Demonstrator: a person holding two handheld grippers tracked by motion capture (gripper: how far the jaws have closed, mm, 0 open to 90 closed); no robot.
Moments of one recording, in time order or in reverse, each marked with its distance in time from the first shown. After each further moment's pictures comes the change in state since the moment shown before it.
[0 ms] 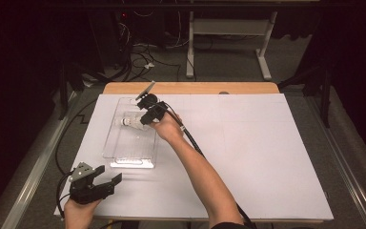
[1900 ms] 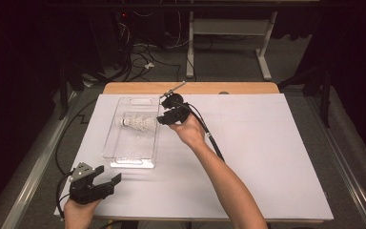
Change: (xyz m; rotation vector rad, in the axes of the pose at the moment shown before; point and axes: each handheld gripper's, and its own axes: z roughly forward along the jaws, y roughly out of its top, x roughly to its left) left arm 0.000 0.000 0.000 0.005 0.013 0.004; right arm -0.028 -0.050 -0.056 -0.144 0.034 0.059
